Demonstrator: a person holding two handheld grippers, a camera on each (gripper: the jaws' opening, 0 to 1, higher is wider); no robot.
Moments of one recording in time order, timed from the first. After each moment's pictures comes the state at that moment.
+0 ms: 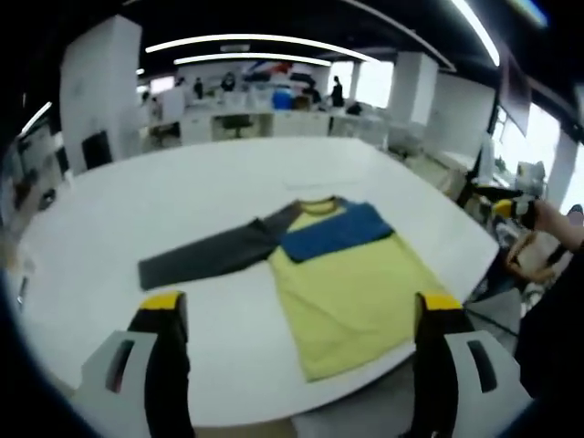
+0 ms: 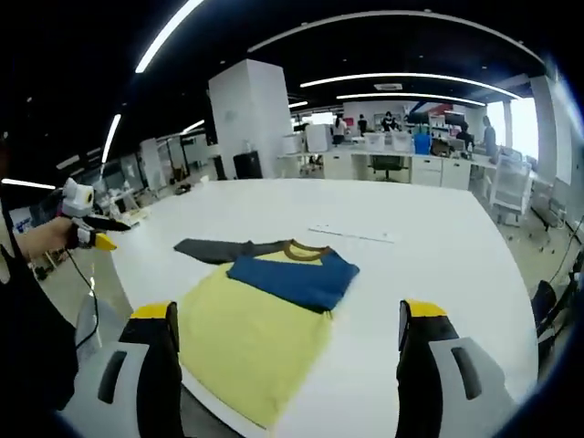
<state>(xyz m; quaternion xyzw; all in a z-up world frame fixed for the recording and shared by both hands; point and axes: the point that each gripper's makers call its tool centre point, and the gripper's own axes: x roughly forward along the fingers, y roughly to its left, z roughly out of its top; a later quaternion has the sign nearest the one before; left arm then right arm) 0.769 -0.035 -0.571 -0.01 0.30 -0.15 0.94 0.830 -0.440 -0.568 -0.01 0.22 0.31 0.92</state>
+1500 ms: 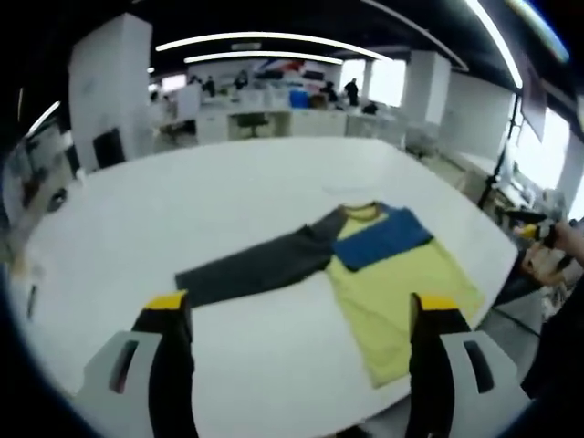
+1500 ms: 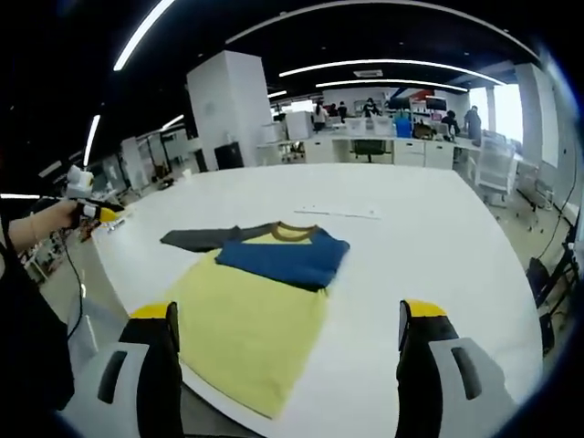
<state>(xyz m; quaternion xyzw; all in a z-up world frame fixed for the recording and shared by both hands) 0.828 0.069 -0.575 0.00 0.31 -0.12 0.94 0.824 -0.428 -0.592 0.00 0.24 0.28 0.93</state>
